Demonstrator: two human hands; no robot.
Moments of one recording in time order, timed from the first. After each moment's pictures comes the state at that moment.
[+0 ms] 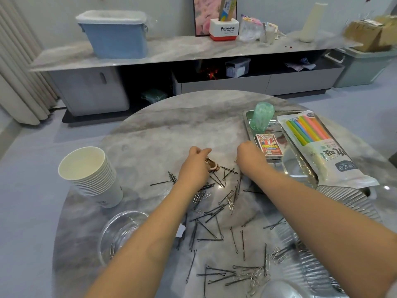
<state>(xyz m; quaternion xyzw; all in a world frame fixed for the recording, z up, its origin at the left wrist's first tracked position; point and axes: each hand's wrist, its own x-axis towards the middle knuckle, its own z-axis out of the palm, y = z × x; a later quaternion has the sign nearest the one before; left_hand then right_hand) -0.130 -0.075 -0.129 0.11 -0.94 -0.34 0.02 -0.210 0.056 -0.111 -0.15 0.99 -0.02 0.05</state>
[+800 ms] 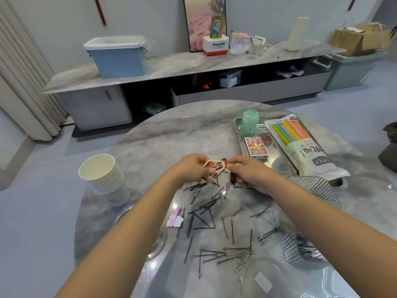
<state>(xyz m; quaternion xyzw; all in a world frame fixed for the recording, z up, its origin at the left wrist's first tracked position) -0.088 -0.063 -0.051 0.11 -0.83 -0.53 -0.15 -0.137 0.103 -0.063 -0.06 0.83 -0.50 0.26</state>
